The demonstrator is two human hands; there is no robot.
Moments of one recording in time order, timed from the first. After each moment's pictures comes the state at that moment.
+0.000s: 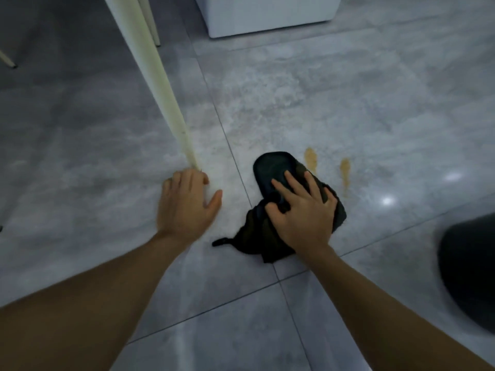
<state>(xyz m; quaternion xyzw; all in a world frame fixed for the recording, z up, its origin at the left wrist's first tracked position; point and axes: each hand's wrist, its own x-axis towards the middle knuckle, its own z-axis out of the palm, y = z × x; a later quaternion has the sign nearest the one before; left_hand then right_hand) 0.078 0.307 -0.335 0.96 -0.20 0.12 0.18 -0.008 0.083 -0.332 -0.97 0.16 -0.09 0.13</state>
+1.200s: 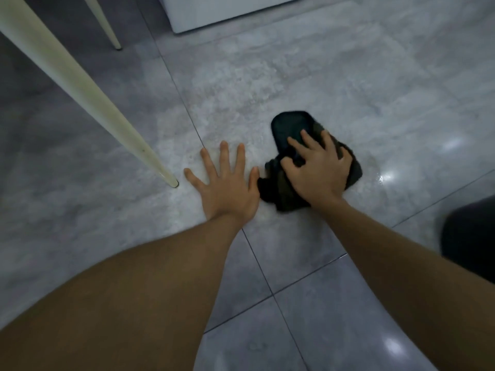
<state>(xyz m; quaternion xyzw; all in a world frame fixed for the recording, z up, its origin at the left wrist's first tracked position) 0.095 0.176 -0.341 0.99 -0.13 -0.08 0.06 0.063 0.002 -0.329 -0.96 0.25 -0.08 0.14</state>
